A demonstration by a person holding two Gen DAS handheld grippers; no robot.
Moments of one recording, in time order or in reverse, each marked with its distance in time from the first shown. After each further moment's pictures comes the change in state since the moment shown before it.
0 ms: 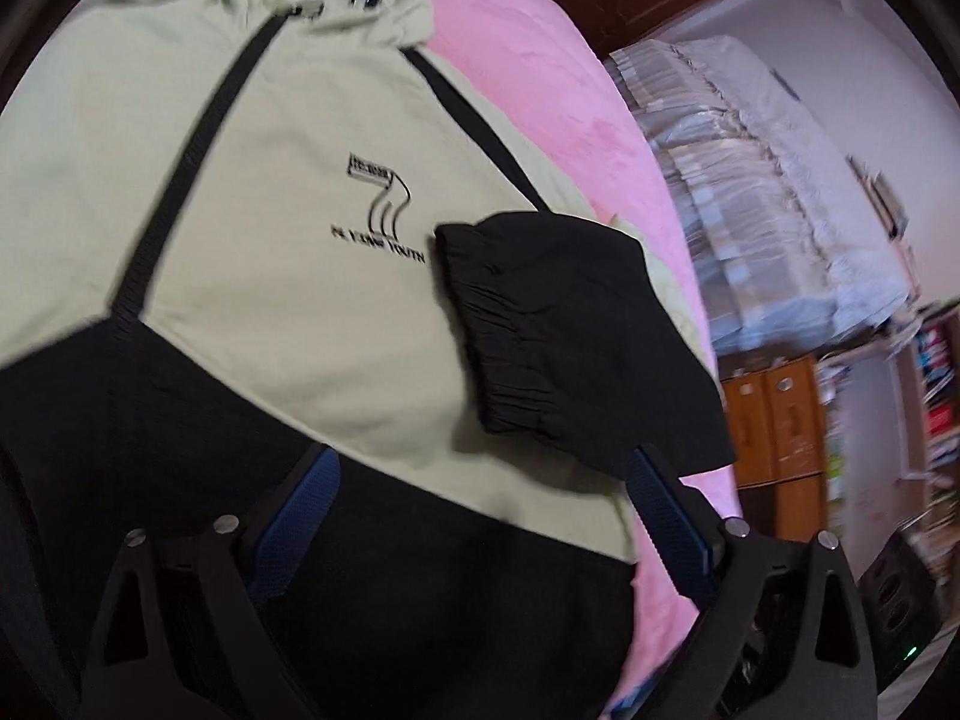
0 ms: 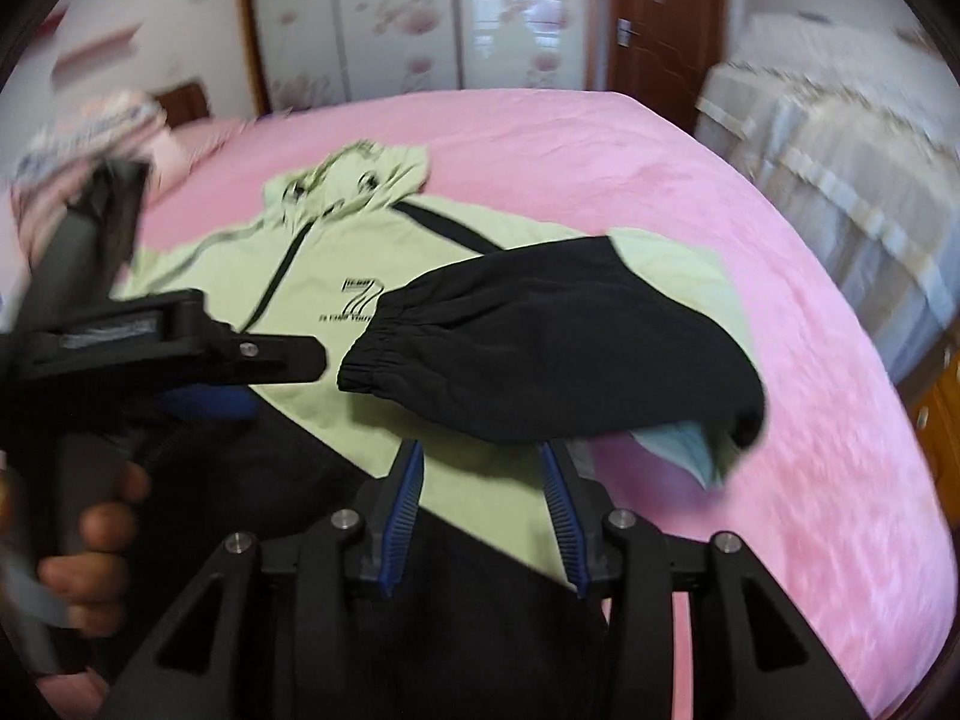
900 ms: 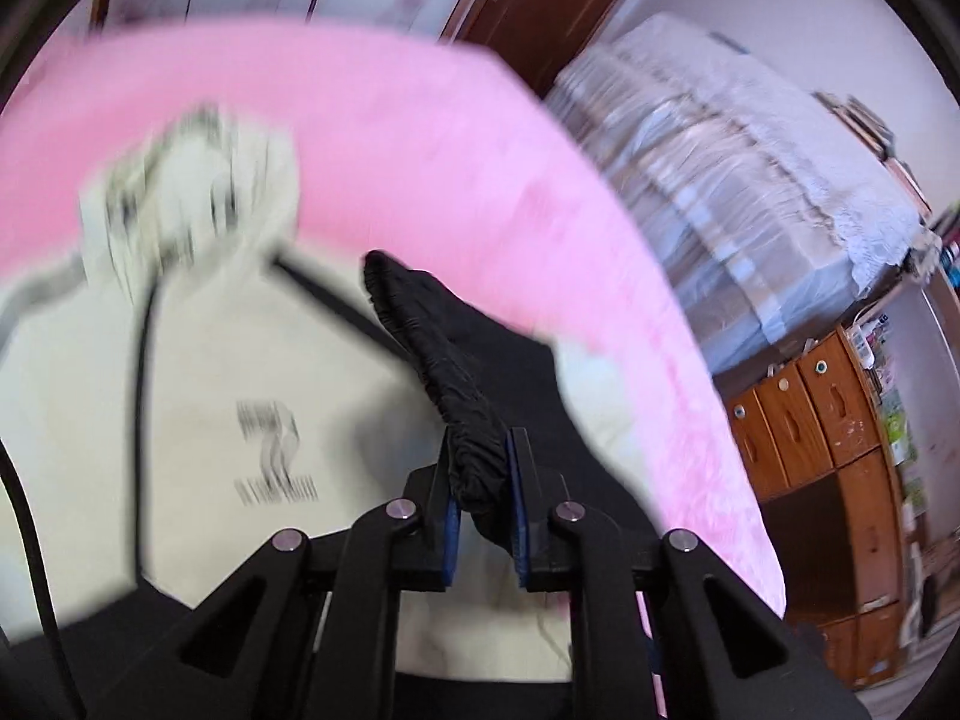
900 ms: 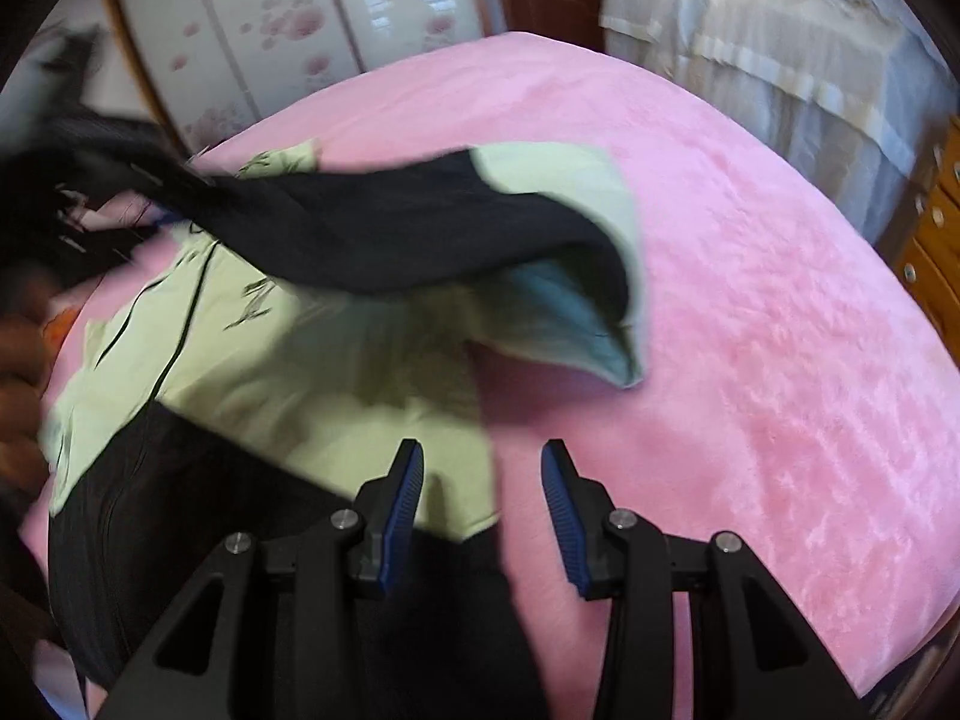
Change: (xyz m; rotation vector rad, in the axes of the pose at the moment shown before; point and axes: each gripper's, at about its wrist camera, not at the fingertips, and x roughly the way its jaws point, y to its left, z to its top) left arm -0.003 -0.153 0.082 0.323 -0.162 0.177; right arm 0.036 -0.066 -0.010 0.242 0.097 -0.057
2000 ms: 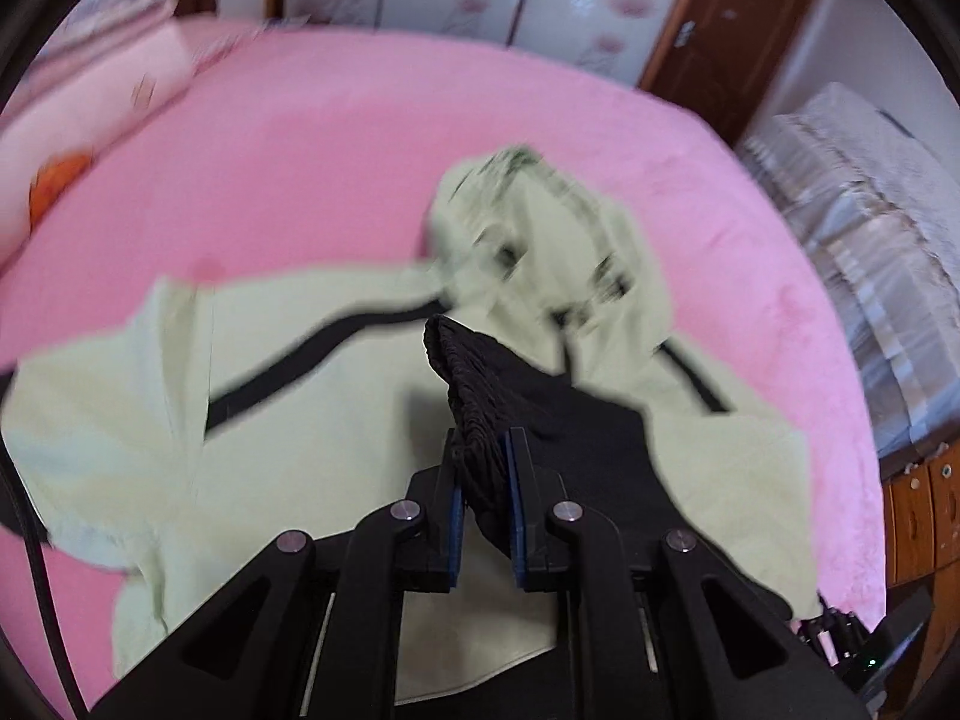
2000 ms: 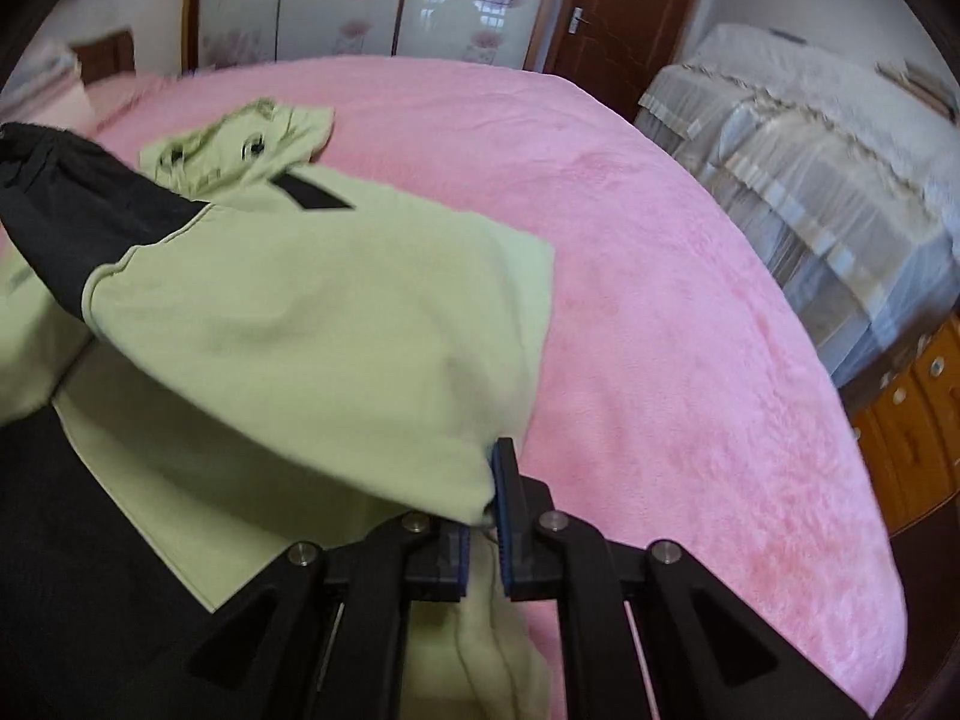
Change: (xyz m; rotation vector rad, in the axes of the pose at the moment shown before) left arm -0.080 0.238 -0.002 -0.233 -0.028 0.367; right arm 0.062 0.099 0.036 -0.389 -0.052 -0.307
